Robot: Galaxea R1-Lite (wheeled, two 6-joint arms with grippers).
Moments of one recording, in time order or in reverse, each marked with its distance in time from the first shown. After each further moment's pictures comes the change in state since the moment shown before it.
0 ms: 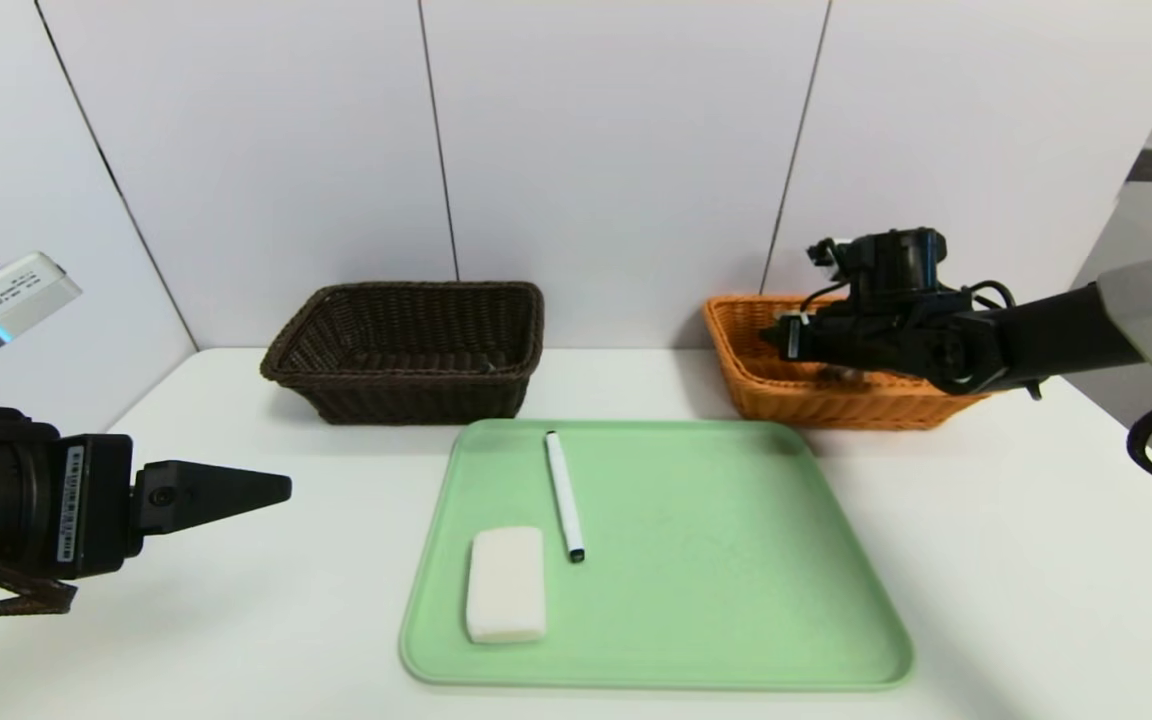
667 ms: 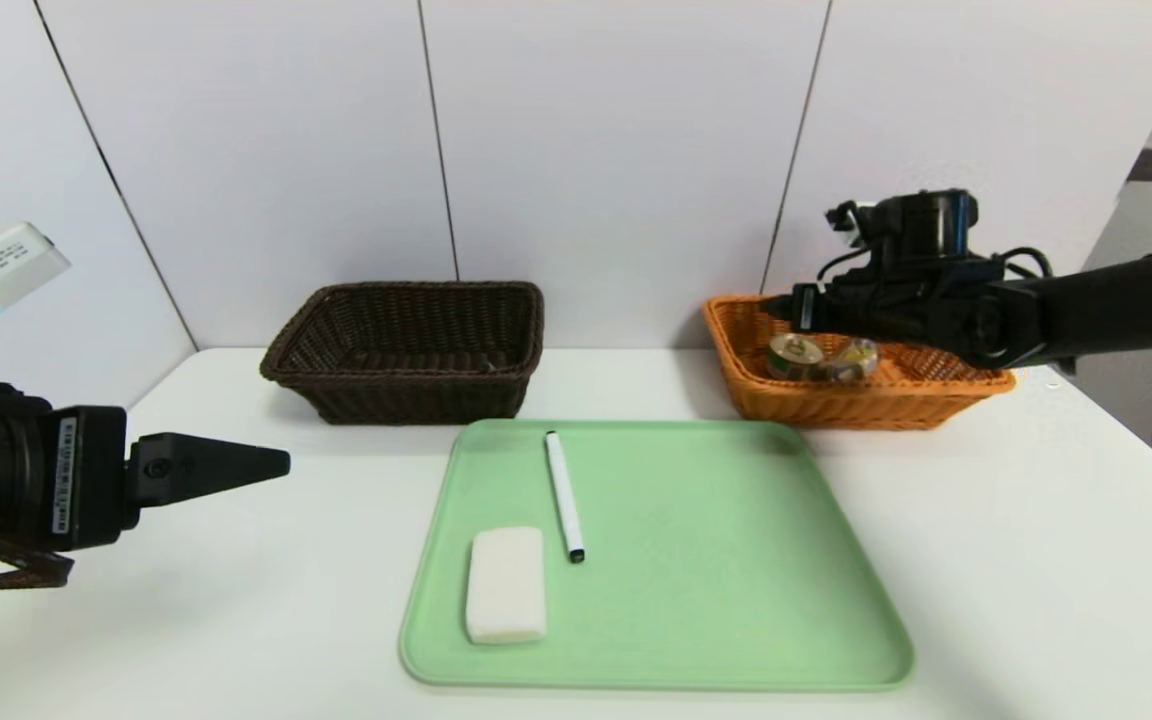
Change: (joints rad) left arm 0.004 0.008 -0.049 0.005 0.004 -0.001; right arm 0.003 -0.090 -0.023 0.043 -0.003 -0.002
